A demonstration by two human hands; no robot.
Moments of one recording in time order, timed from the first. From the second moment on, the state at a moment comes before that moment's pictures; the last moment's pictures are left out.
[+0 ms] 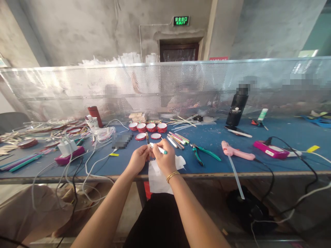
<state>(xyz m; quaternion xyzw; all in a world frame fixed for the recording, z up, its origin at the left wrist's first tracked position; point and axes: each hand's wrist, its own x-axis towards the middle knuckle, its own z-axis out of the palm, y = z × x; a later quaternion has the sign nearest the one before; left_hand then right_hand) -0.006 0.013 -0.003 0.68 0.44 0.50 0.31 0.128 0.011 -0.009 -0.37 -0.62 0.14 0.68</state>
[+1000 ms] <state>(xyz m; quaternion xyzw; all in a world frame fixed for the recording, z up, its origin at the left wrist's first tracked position) -0.007 0.015 -0.005 0.68 0.44 0.50 0.31 0.128 0.010 -0.010 -0.35 -0.63 0.19 0.66</state>
